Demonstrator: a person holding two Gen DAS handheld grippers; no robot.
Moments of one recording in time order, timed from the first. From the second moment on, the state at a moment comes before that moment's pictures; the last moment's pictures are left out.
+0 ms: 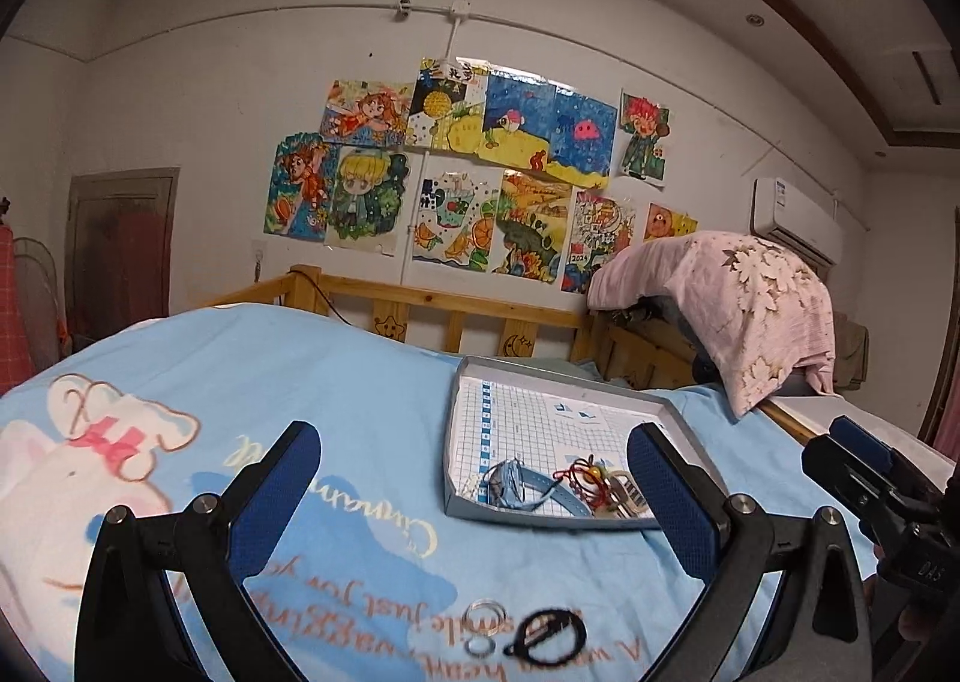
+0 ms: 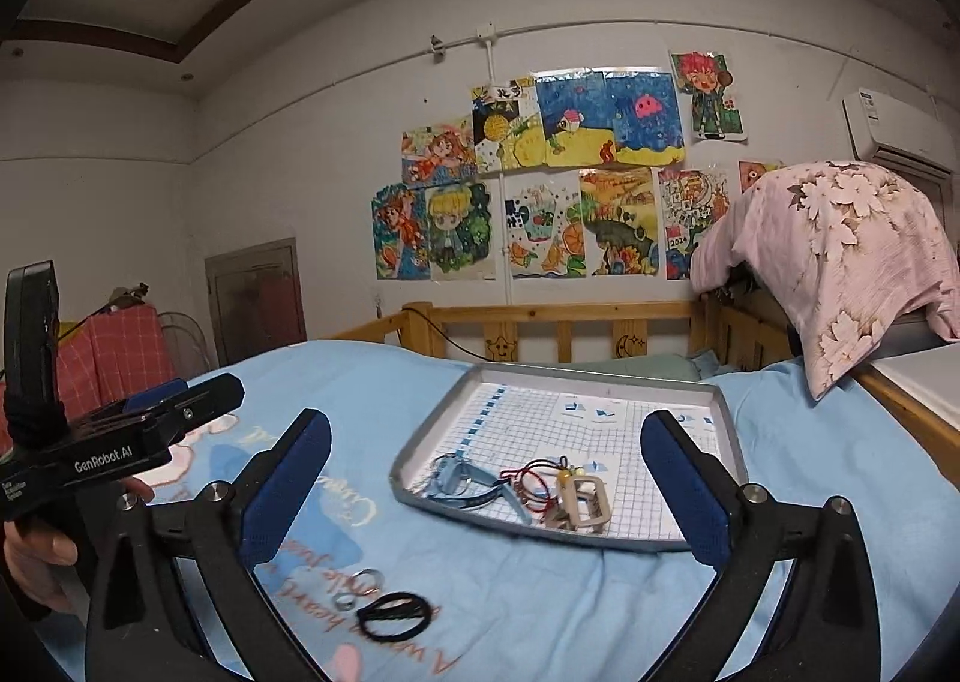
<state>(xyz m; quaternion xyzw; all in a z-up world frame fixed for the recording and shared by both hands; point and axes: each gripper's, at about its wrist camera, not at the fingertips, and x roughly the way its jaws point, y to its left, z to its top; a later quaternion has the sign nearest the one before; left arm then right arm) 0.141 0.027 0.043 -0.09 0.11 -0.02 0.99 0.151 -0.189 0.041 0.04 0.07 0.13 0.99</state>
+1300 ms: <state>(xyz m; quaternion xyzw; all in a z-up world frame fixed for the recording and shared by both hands) 0.026 0.067 0.072 -0.02 0.13 -0.03 0.99 0.062 -0.191 0.062 0.00 0.21 0.15 0.97</state>
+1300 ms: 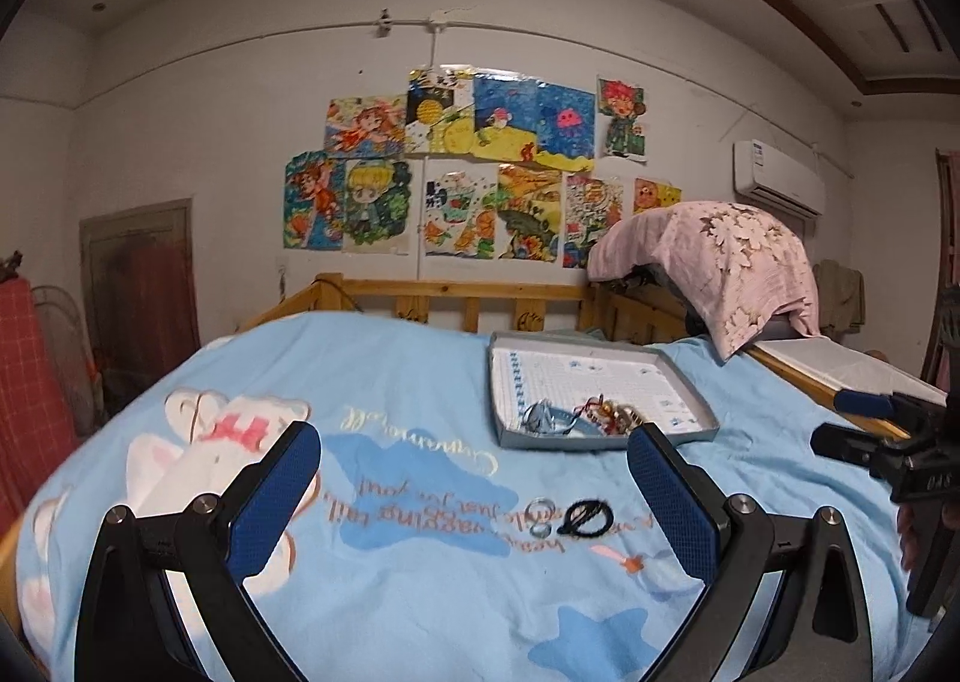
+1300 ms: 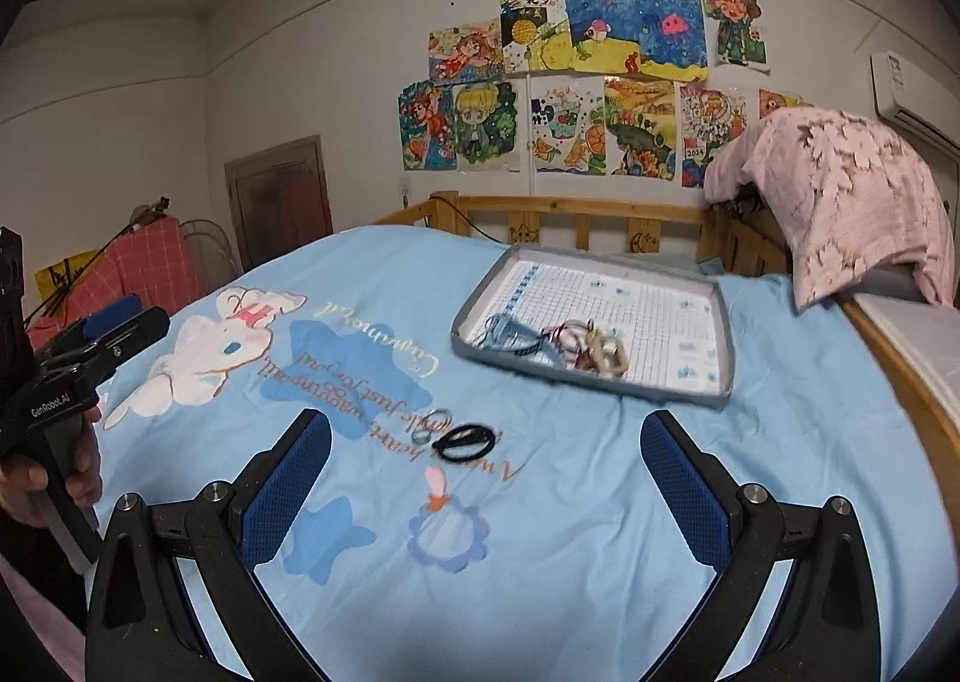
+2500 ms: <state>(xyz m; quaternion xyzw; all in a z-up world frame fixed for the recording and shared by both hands) 0.188 0.049 -0.030 -0.05 0.26 0.00 0.96 0.232 -0.184 -0.034 0.06 0.29 0.17 0.94</state>
